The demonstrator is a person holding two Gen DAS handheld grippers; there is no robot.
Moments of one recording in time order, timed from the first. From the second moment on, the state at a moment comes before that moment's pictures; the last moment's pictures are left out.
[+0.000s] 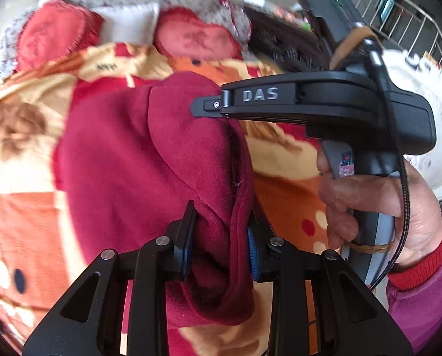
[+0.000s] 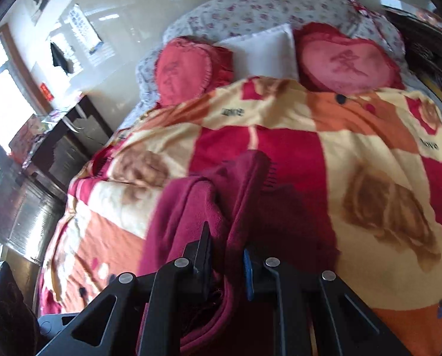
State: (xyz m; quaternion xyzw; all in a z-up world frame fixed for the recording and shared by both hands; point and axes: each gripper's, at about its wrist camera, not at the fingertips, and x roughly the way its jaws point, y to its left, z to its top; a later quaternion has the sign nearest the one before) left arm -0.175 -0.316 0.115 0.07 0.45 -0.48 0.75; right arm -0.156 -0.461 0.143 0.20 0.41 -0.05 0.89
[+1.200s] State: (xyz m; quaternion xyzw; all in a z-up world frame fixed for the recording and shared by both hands) left arm -0.181 -0.259 0.067 0.18 0.45 -0.40 0.78; right arm -0.265 -0.451 0.096 0.39 0.39 -0.01 0.84
